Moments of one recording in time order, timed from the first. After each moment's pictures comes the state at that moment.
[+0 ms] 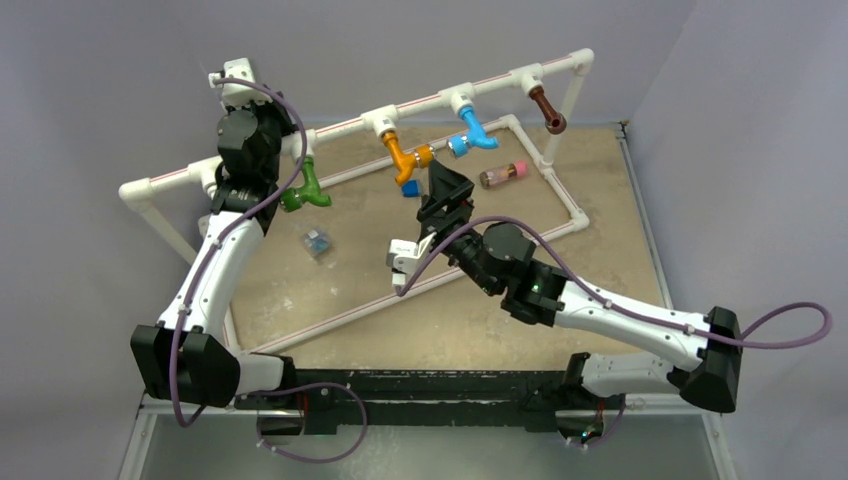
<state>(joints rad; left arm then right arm) -0.12 1.31 1.24 0.16 -0.22 -0.18 1.11 1.16 1.01 0.21 0.35 -1.41</state>
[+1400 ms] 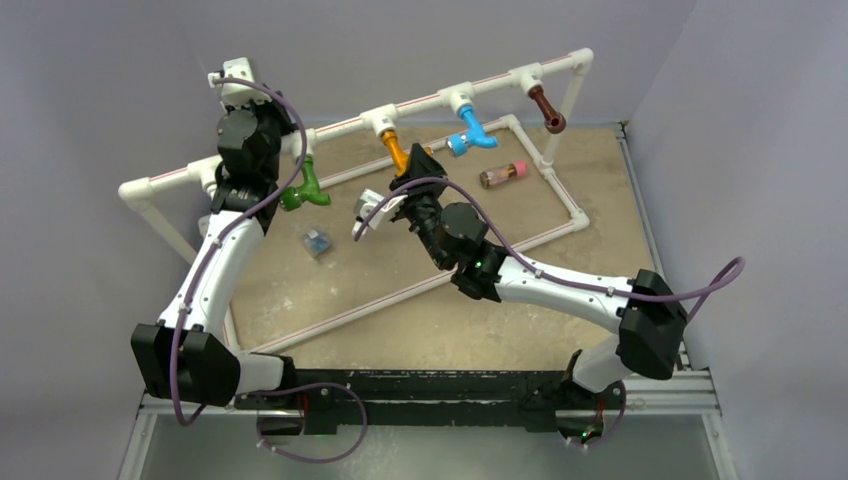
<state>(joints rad) -0.12 1.31 1.24 0.17 -0.22 -0.18 1.05 1.51 1.13 0.60 0.50 -1.38</state>
